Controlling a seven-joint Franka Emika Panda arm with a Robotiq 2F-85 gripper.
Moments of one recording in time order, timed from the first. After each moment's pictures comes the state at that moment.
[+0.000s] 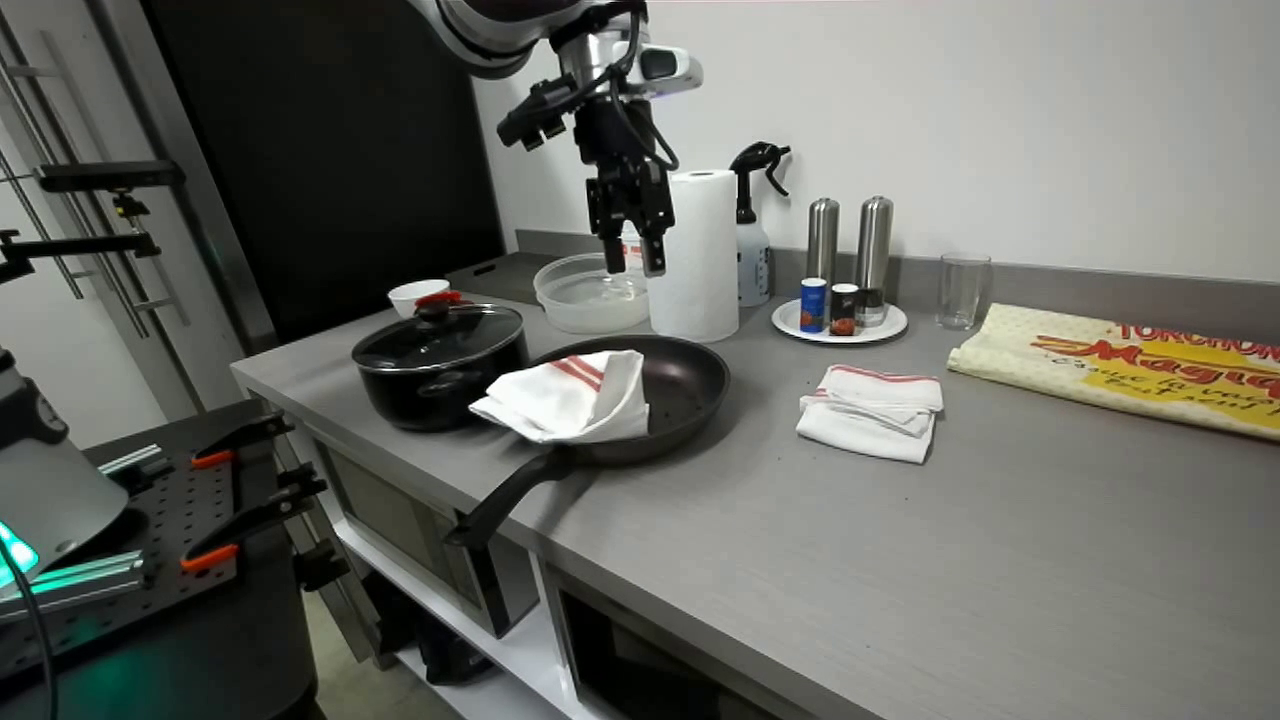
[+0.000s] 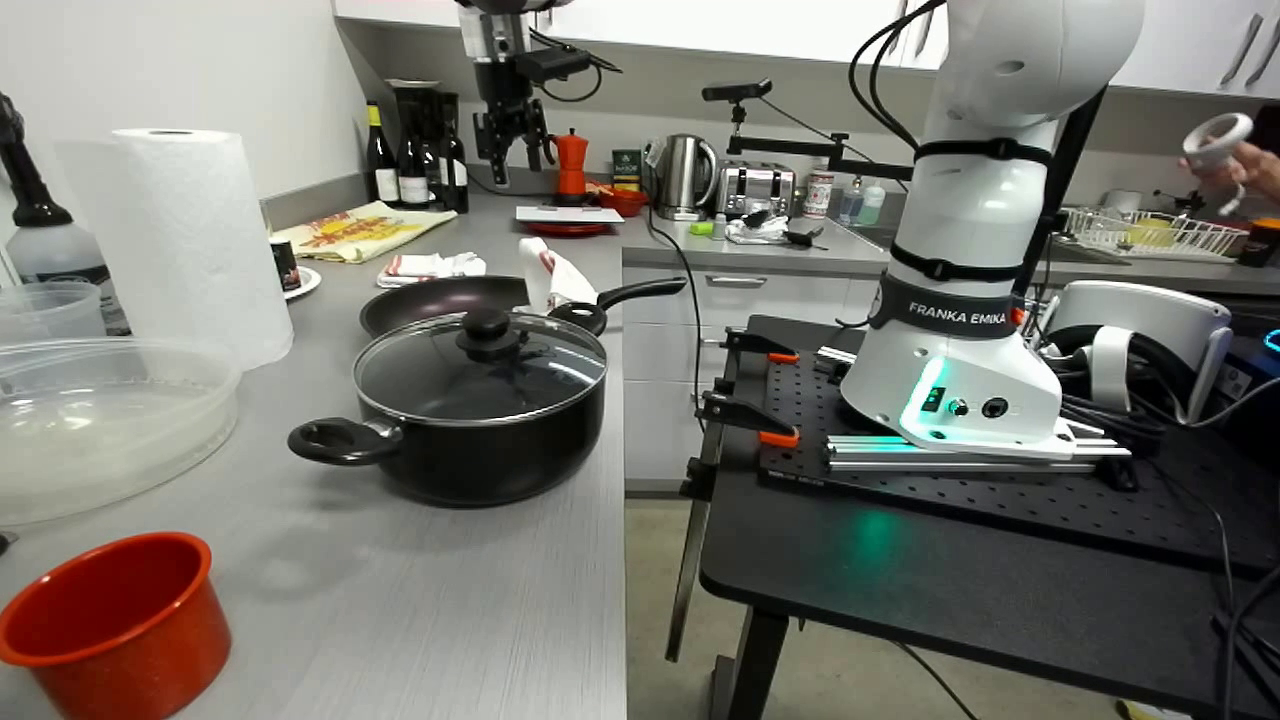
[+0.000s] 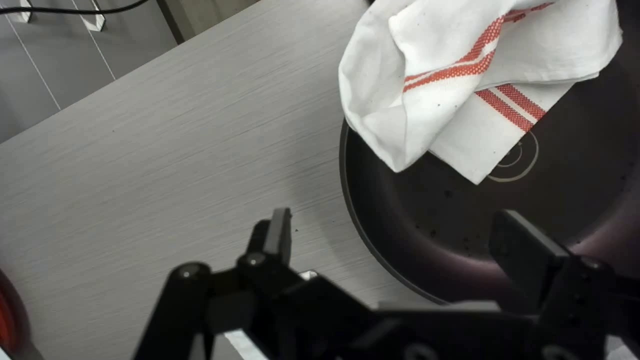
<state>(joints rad) -0.16 0.31 -0.17 -1.96 -0.20 2.27 -0.06</state>
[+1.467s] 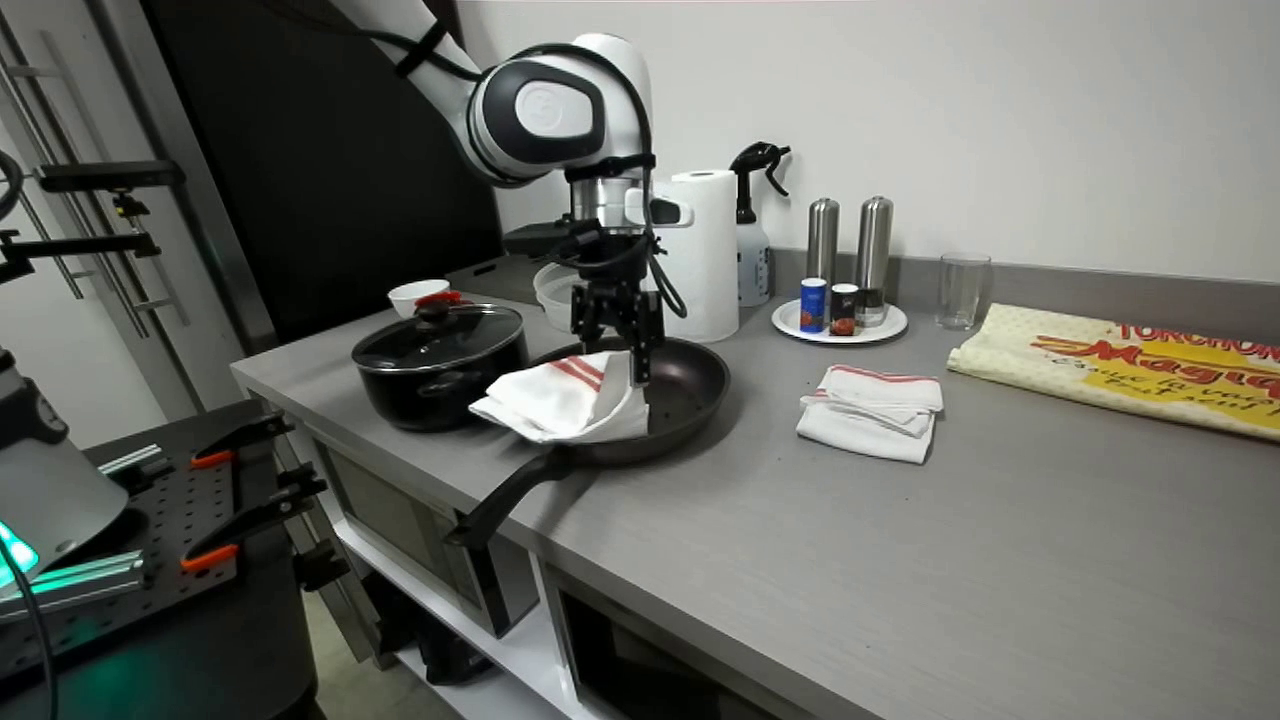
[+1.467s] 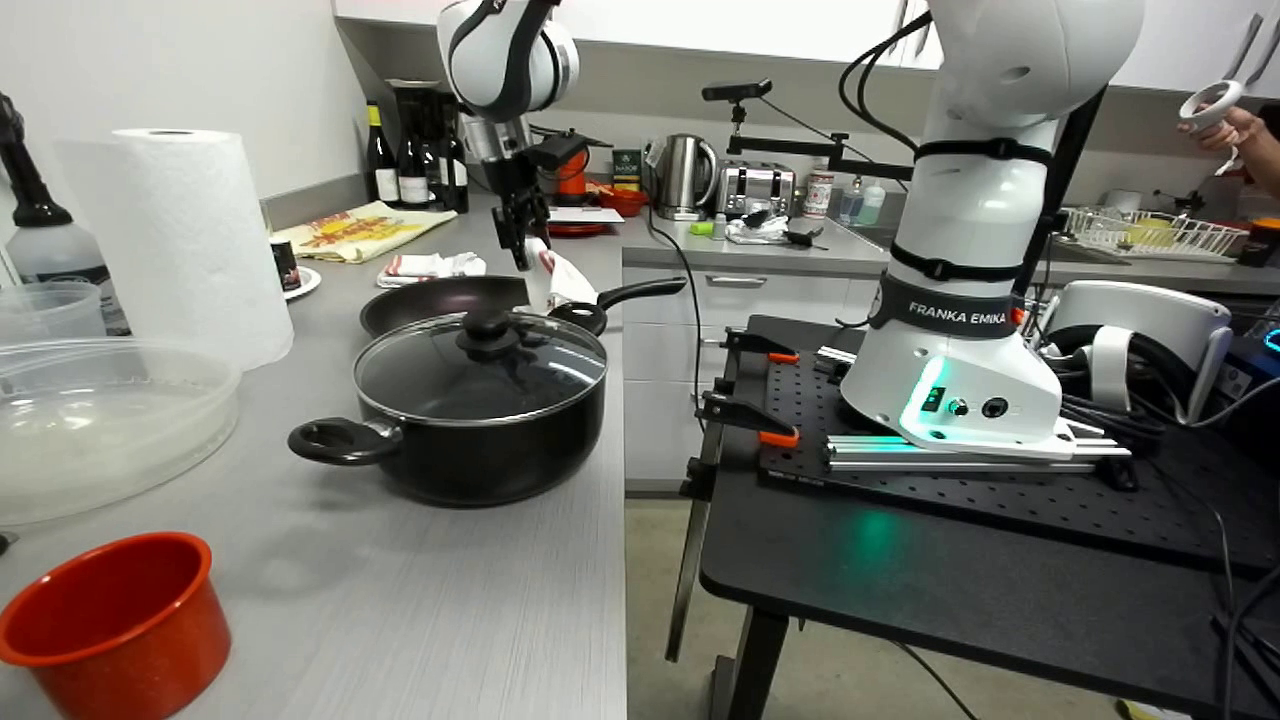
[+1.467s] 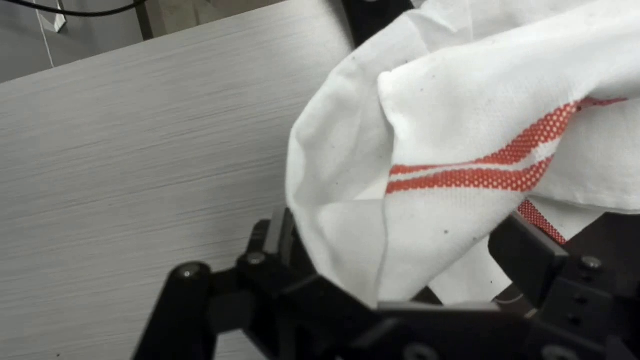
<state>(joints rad) -0.16 0.52 -0.16 -1.96 -0.20 2.34 -0.20</state>
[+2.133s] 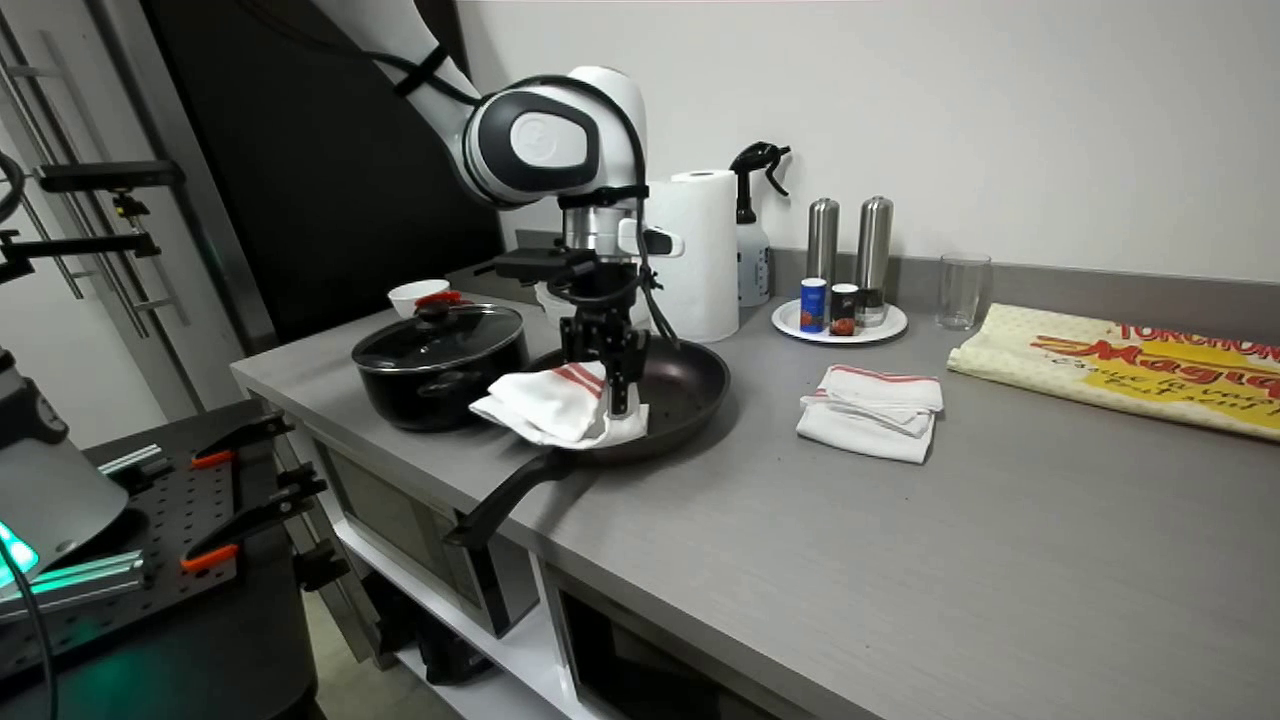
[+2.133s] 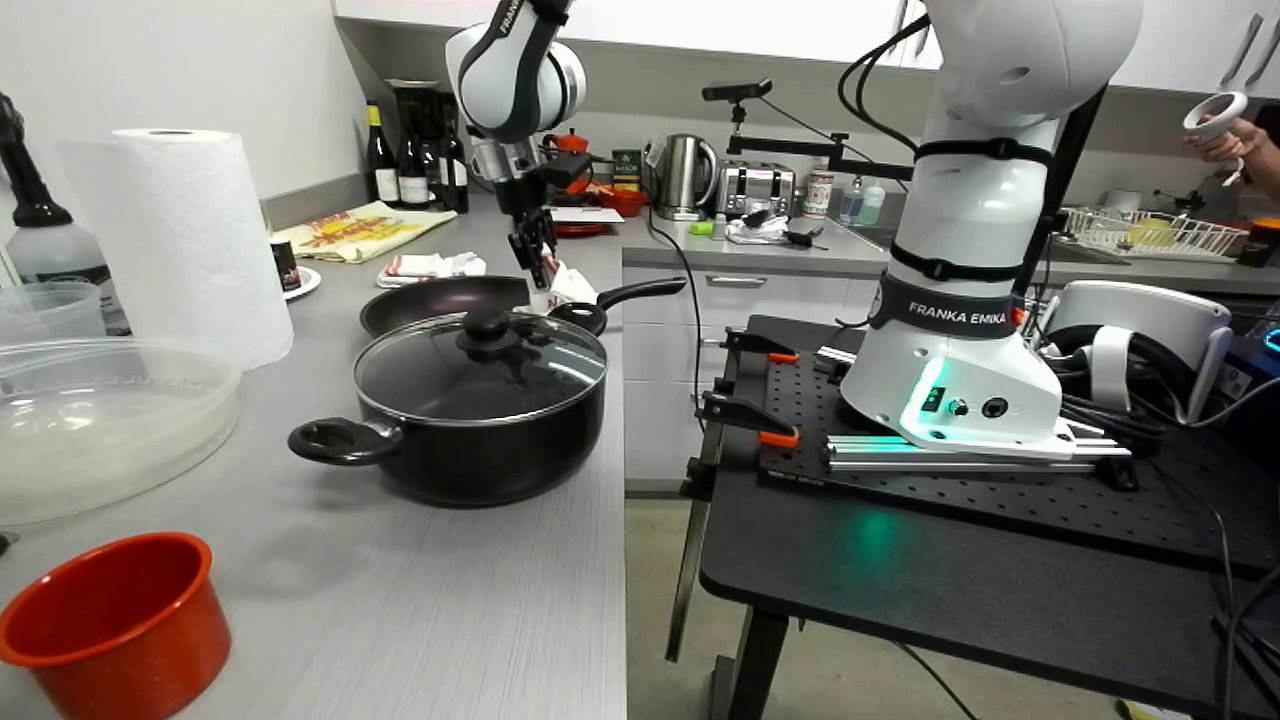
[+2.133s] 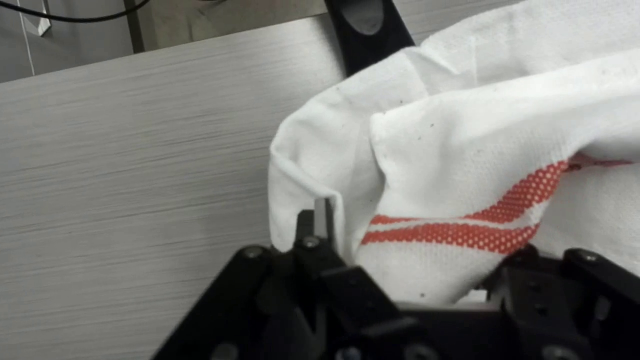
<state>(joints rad) -0.17 0.54 -0.15 -2.00 -0.20 2.35 -0.26</state>
